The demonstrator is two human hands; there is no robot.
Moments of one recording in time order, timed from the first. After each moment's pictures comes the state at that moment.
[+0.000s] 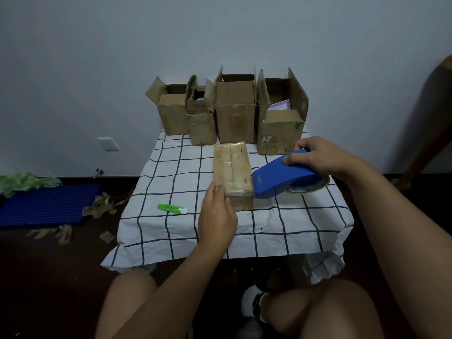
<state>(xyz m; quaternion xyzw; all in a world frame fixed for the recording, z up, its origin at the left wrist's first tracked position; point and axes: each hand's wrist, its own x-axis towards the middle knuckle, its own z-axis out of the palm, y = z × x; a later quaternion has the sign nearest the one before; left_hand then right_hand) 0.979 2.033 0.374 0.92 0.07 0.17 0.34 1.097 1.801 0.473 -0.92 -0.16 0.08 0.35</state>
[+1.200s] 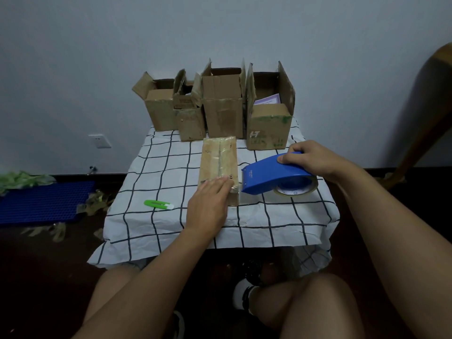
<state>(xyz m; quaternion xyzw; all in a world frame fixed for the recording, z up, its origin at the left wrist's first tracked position) 1.001 2.029 0.364 0.97 -0.09 0.20 0.09 1.101 1.770 0.447 -0.90 -0.13 0.11 0.41</state>
